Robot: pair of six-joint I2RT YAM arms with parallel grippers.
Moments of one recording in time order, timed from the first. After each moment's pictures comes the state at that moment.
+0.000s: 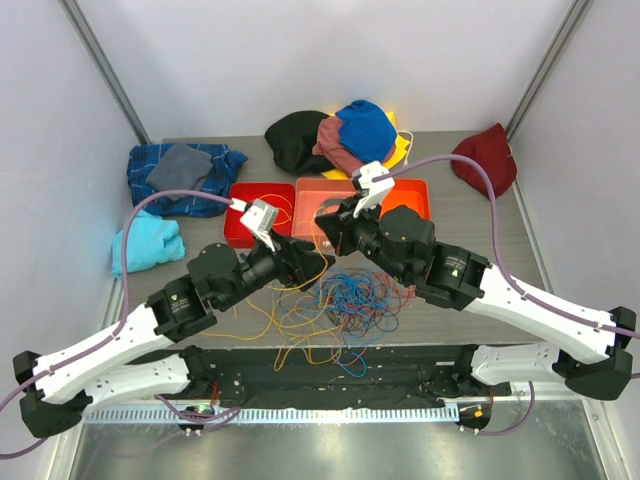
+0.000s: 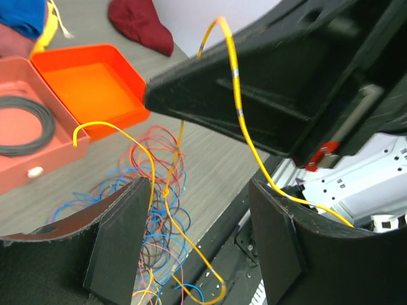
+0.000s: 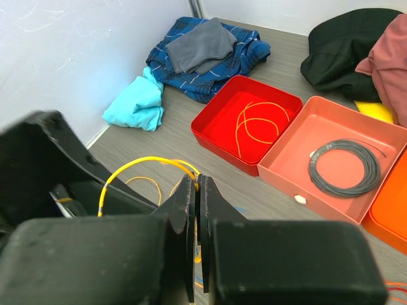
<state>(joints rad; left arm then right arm) -1.05 0.82 0.90 -0.11 -0.15 -0.50 1.11 1.14 1.25 -0.23 0.41 0.32</state>
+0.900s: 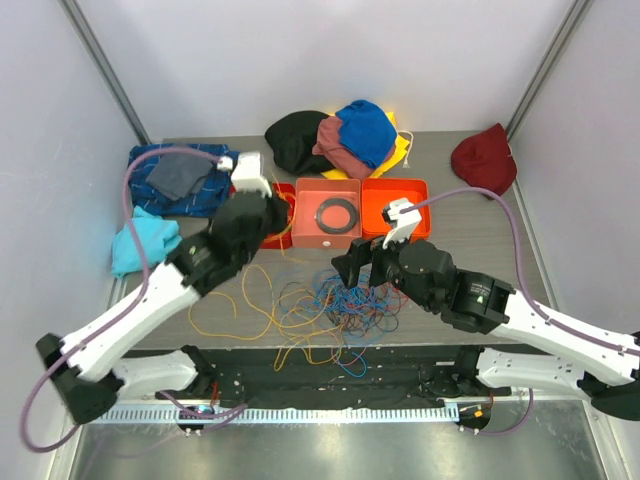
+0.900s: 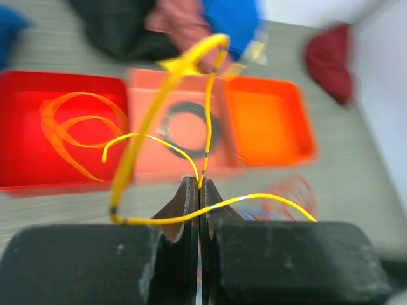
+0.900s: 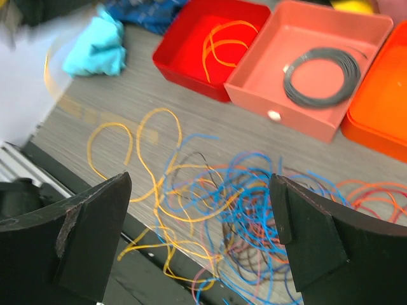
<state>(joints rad) -0.86 1.07 1.13 -0.36 -0.50 -0.52 1.11 0.91 0.98 -0.37 0.44 0.48</state>
